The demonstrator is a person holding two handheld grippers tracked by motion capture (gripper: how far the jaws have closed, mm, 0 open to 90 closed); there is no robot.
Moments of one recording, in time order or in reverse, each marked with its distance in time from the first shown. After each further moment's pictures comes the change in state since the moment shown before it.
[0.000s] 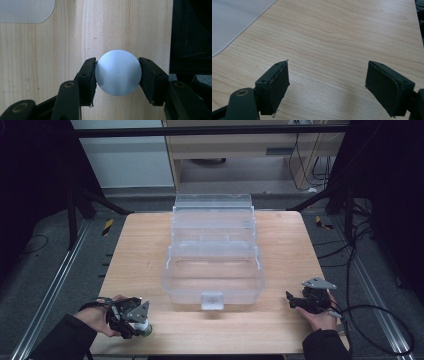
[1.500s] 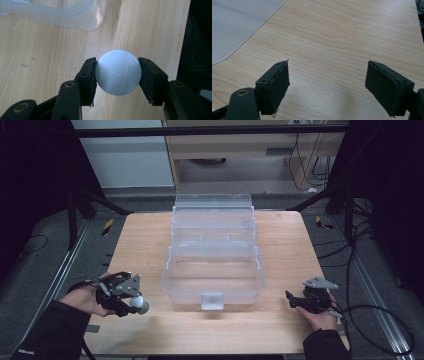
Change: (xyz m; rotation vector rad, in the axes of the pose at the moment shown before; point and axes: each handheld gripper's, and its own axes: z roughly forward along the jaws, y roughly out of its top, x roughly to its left) left arm 0.031 0.007 -0.067 -0.061 0.091 -0.123; right arm 0.000 0.003 -0.004 -0.022 0.021 0.004
